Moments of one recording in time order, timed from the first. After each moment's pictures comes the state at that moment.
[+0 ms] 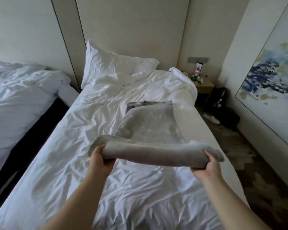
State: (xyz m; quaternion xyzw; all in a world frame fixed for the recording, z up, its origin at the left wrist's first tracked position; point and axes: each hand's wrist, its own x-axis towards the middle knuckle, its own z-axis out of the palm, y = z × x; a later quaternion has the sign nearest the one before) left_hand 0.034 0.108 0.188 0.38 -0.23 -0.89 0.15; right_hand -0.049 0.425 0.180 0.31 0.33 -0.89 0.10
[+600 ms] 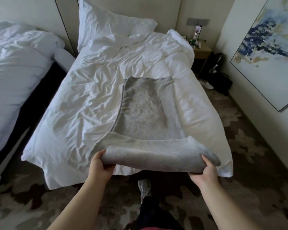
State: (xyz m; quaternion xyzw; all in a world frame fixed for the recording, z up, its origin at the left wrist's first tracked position) left_hand 0.304 0.174 0.104 0.47 -0.18 -0.86 0.07; right_hand 0.230 0.485 0.110 0.40 0.32 -0.85 0.09
